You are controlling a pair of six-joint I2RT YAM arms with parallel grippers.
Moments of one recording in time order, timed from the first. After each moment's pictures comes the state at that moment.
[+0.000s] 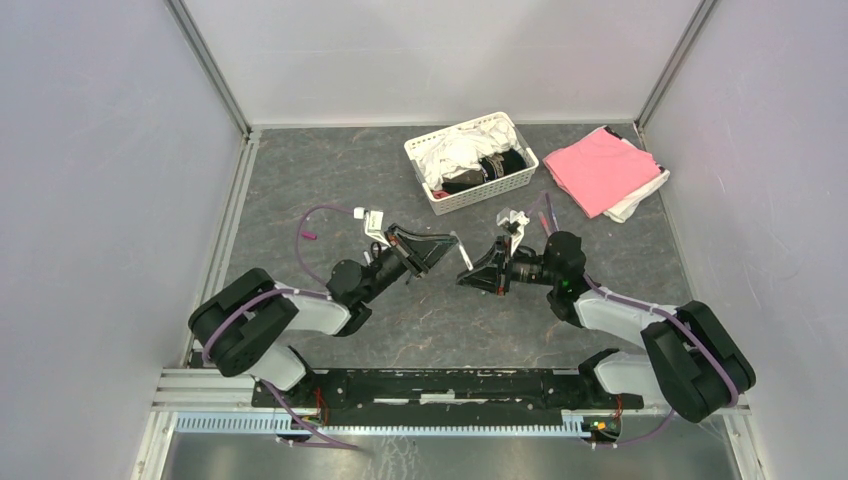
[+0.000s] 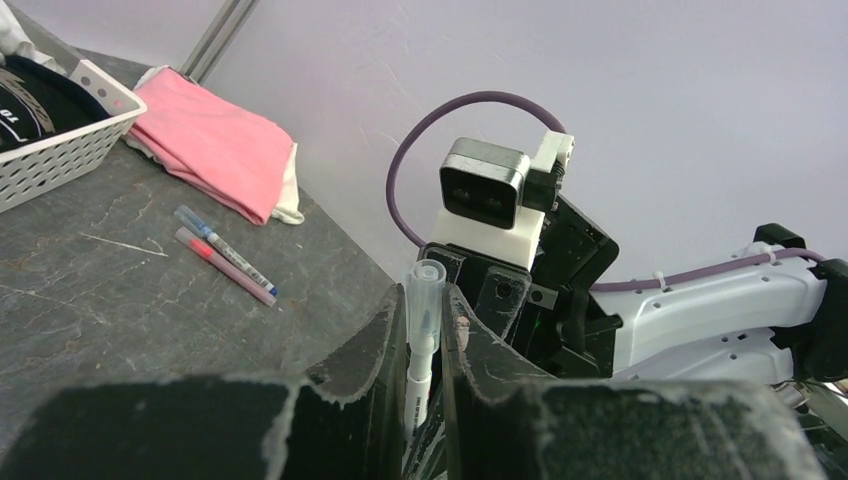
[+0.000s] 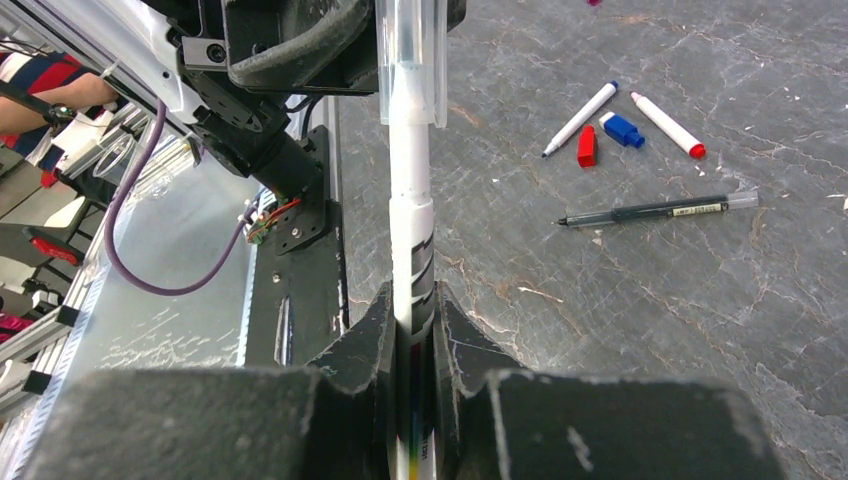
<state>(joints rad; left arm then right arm) -0.80 1.51 0.37 1.52 0.15 -0.85 0.48 1.26 0.35 0.84 -0.92 0.44</state>
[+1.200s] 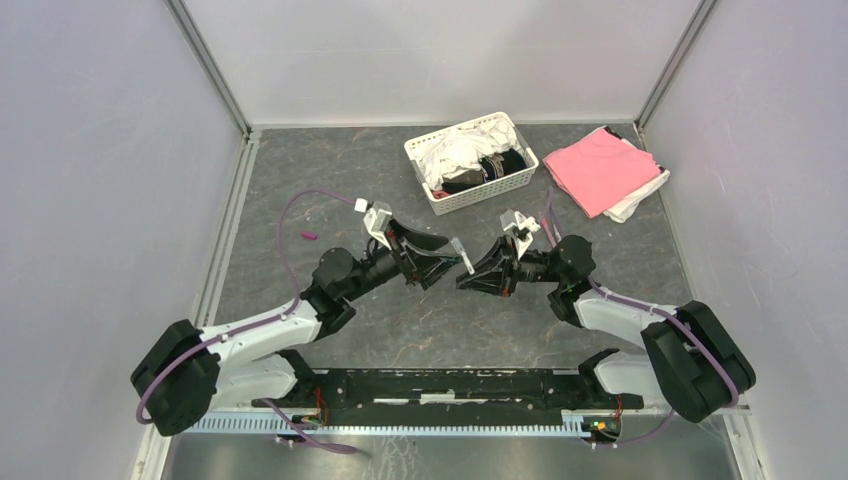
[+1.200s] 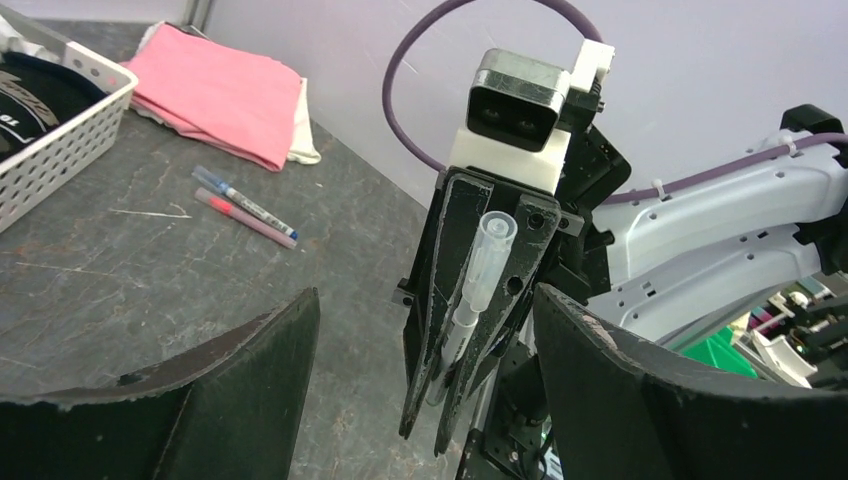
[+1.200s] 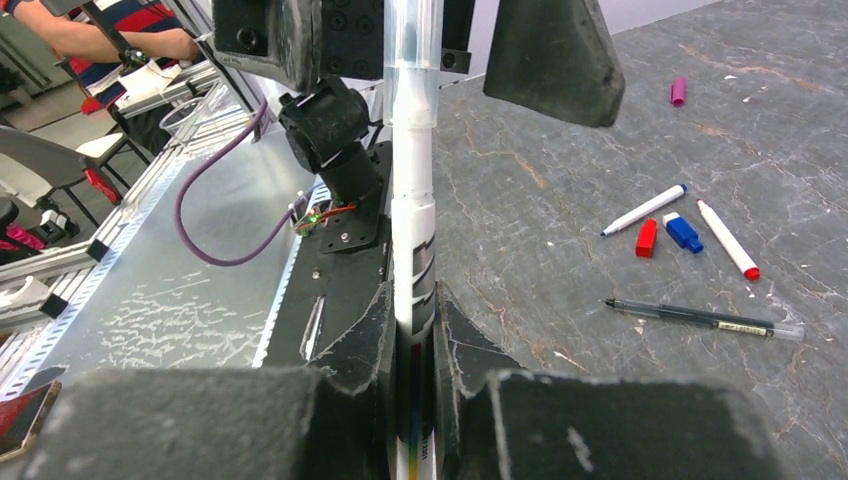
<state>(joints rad) -0.82 1.09 0.45 0.87 0.25 -0.62 0.48 1.26 0.35 1.10 -1.08 0.49</state>
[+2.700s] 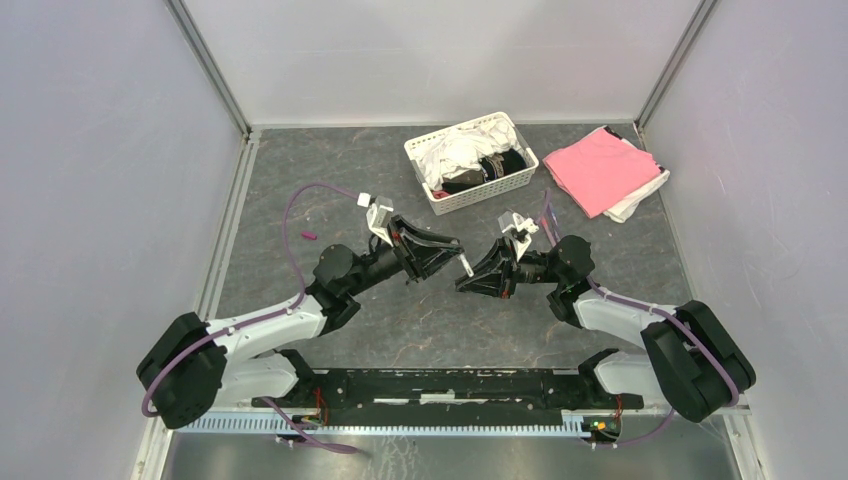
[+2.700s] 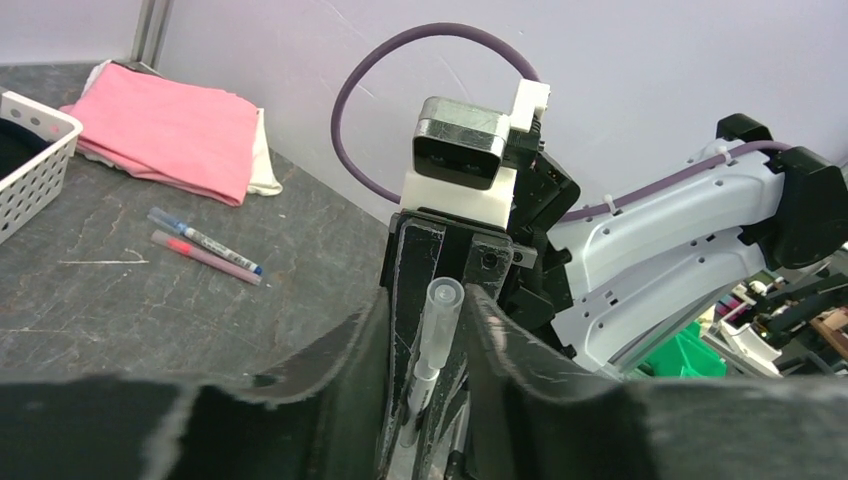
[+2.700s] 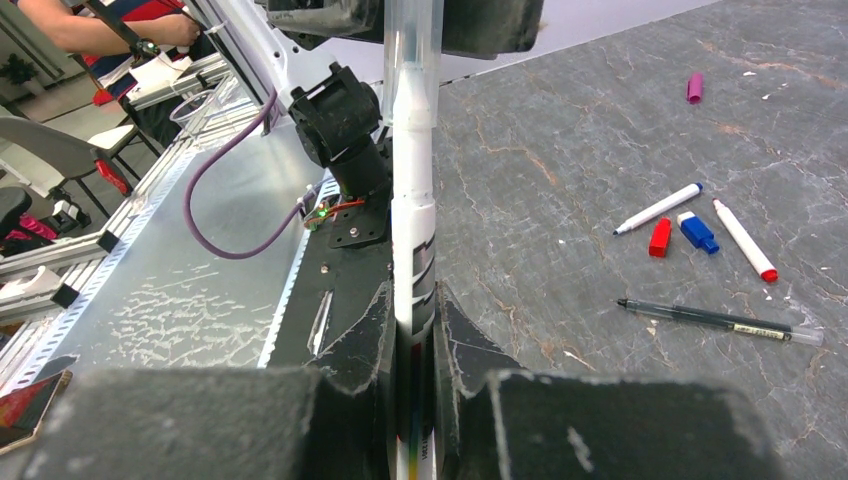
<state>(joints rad) -0.82 1.15 0.49 0.97 0.32 -0.64 0.50 1.26 0.35 1.10 -1.10 0.49</state>
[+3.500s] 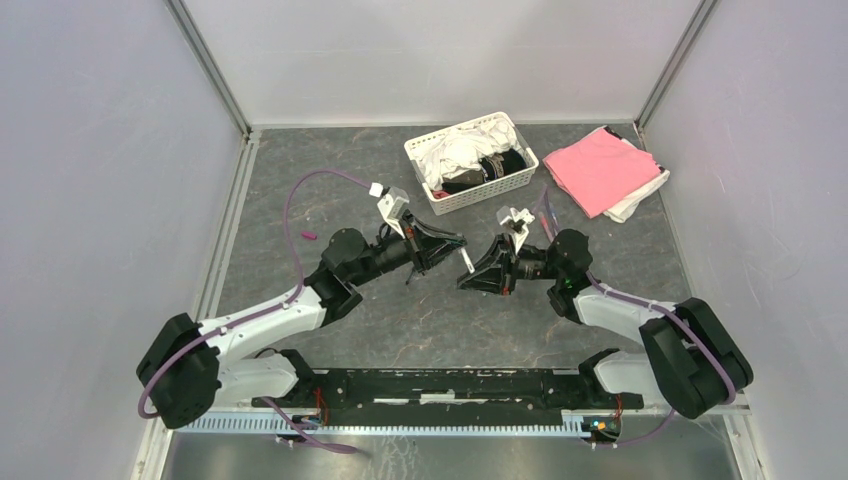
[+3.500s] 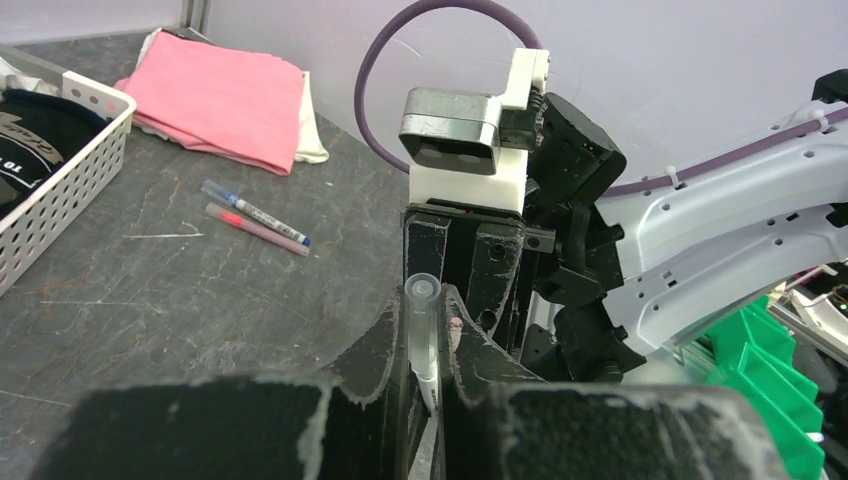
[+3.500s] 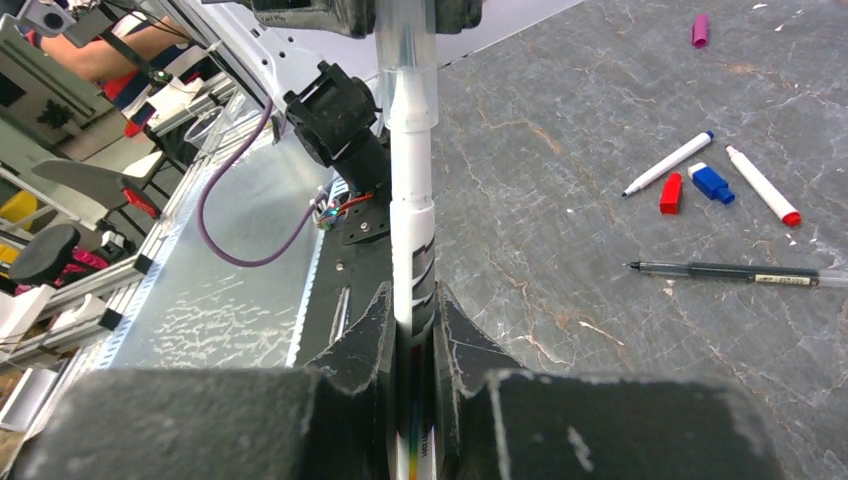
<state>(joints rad) -0.82 1.15 0.61 0.70 0.33 -0.52 0.47 1.27 0.38 1.00 -1.10 0.52</state>
